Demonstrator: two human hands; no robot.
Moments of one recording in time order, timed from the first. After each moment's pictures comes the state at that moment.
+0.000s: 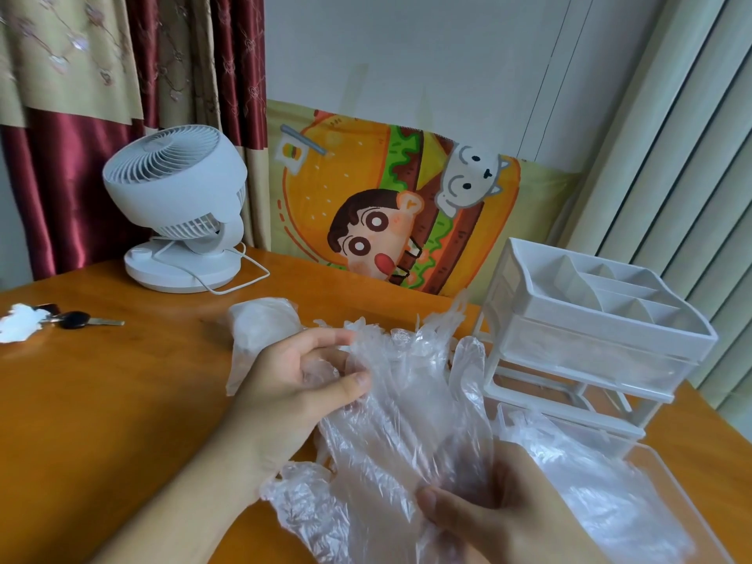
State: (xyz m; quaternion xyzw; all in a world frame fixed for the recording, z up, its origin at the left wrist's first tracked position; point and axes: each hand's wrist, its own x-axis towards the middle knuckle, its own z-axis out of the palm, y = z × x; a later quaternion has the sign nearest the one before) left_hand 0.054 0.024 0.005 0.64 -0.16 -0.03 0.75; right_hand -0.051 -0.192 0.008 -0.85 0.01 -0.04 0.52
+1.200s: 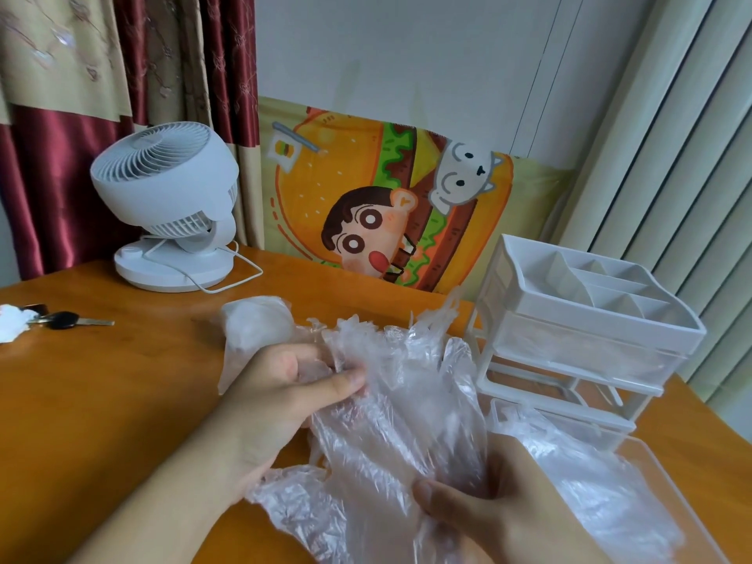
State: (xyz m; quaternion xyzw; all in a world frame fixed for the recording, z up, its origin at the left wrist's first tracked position) left_hand 0.051 0.028 0.010 0.63 -0.18 -0.09 0.75; right_hand -0.051 -0.194 0.008 -0.84 0.00 -0.04 0.53
